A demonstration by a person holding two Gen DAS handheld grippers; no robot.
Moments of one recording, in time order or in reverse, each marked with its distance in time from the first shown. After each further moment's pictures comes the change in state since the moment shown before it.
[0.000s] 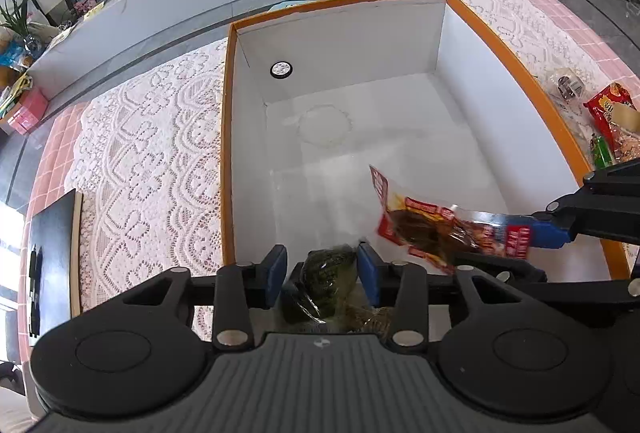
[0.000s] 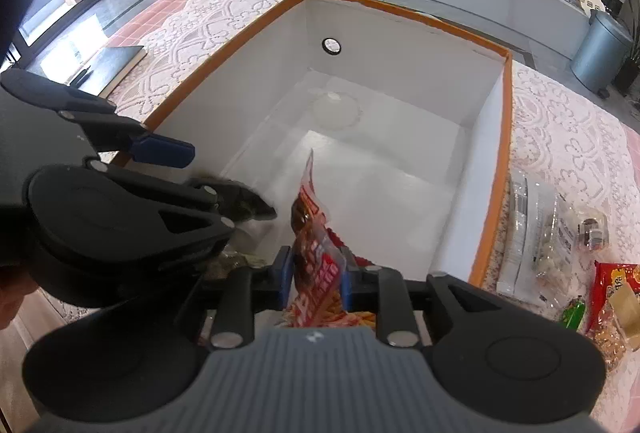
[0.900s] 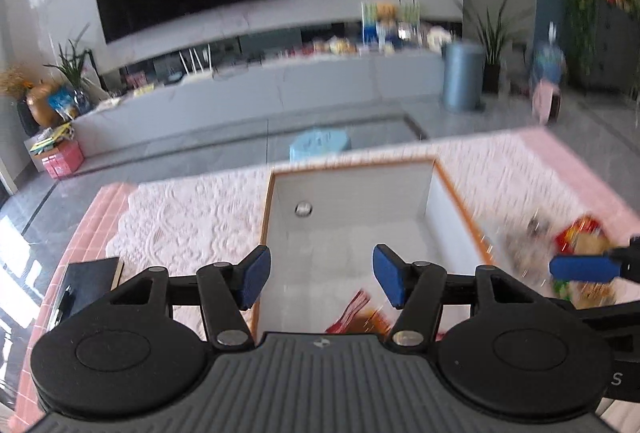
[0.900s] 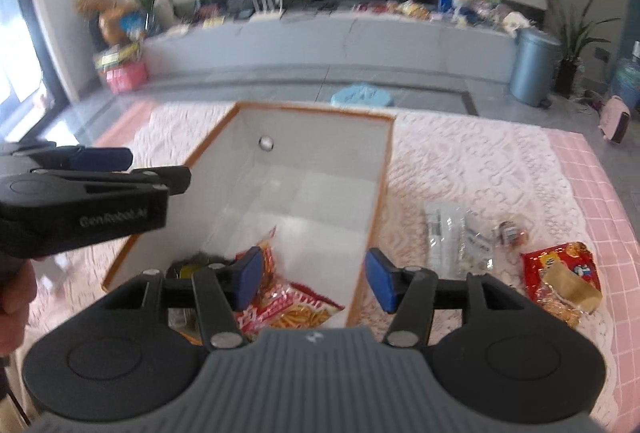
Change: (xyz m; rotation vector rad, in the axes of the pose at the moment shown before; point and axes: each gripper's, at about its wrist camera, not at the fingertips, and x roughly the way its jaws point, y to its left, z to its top) left arm -0.095 -0.009 0.000 -0.145 -0.412 0.043; right arm -0.101 -0.038 -0.033 0.200 -0.296 -0.068
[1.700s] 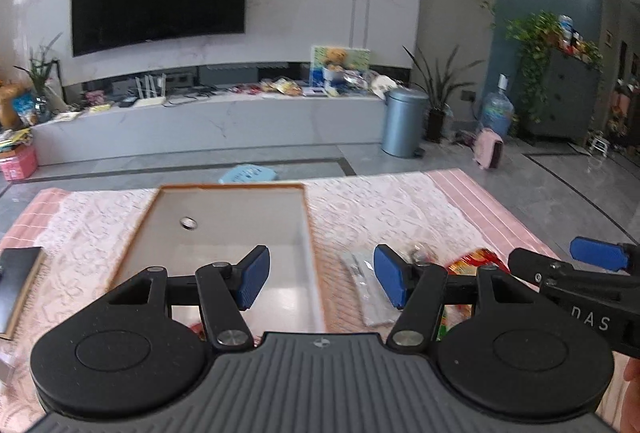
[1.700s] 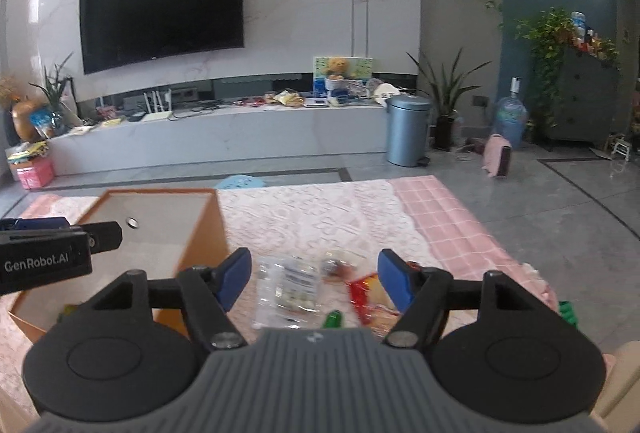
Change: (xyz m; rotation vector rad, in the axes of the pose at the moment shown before) left arm -0.029 -0.100 -0.023 -0.057 -0.116 -0.158; right arm -0.088 -0.099 -0.062 0.115 -0.288 -0.314
